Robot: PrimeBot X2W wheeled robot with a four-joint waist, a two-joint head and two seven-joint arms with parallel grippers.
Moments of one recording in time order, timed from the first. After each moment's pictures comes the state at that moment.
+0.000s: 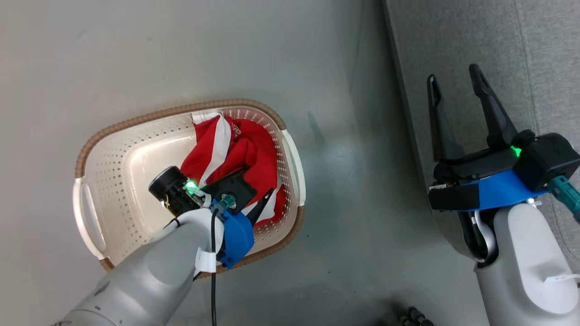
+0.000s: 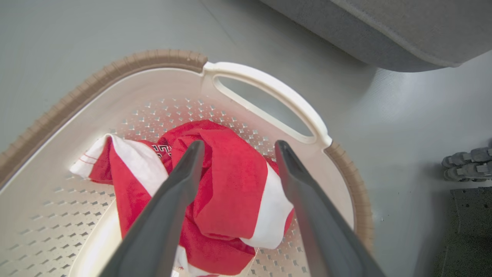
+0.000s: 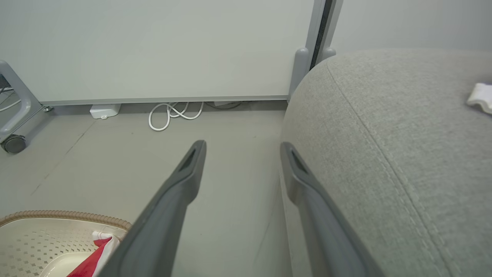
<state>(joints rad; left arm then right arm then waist) -0.83 0.21 -1.24 0.97 -0.58 -0.13 -0.26 -0.46 -0.08 0.07 0.15 0.12 0.13 -0.26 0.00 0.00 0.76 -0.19</state>
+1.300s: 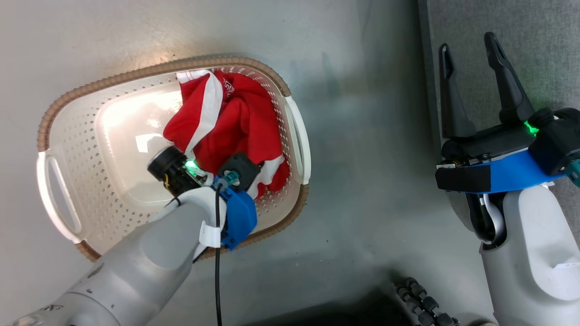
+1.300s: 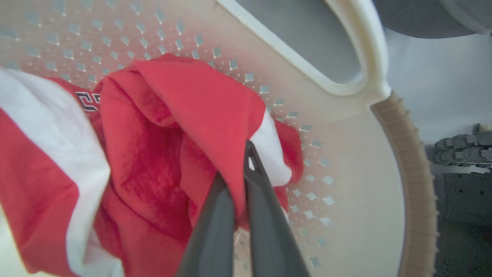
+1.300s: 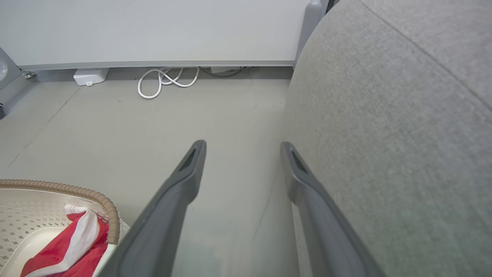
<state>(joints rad) -0.91 0.24 -1.28 0.90 -0.64 -0.13 -0.15 -0.52 -0.08 0.05 0.12 0.11 0.13 -0.26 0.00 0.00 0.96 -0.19</state>
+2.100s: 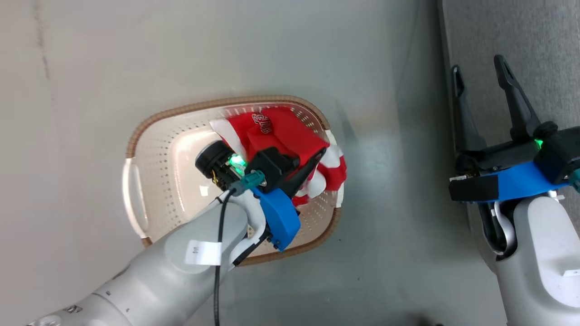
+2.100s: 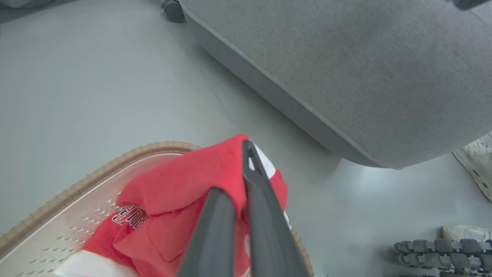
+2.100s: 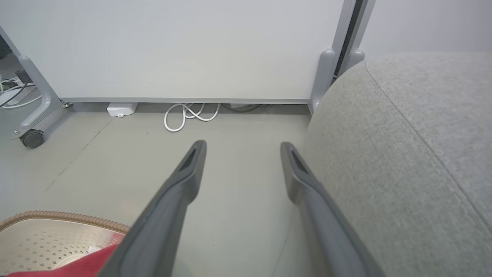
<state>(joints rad) -0.88 0.20 -1.24 0.67 -0.75 -0.13 -0.26 -0.48 -0.13 0.03 0.16 0.11 0.13 -0.26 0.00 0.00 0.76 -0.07</state>
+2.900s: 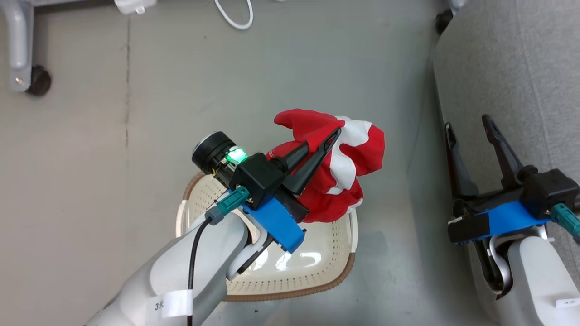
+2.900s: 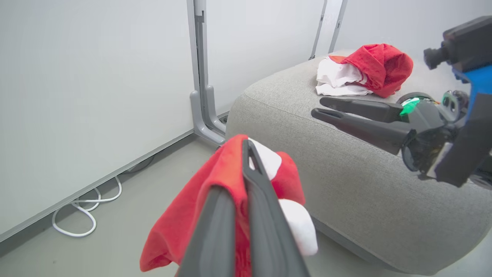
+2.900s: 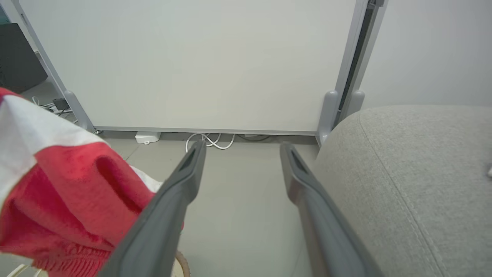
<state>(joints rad) -0.71 0.23 -0.91 0.33 -0.51 -0.13 -0.26 -0.35 -0.14 0.03 0.23 0.12 0.13 -0.26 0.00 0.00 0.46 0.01</state>
